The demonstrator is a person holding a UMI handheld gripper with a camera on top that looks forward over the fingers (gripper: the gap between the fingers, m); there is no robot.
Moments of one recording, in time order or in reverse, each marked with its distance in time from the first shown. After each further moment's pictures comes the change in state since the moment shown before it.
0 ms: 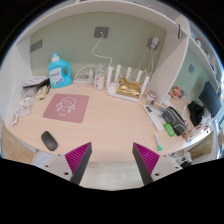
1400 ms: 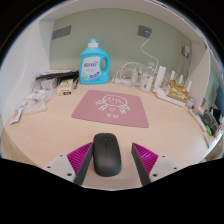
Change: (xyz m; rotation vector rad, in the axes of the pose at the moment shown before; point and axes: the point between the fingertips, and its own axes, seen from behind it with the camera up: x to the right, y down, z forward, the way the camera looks) arm -0.265 0.016 0.144 0.194 -0.085 -0.022
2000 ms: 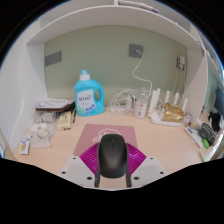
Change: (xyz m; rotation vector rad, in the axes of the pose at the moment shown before) arm 0.030 -0.134 -0.034 0.130 -0.032 0.085
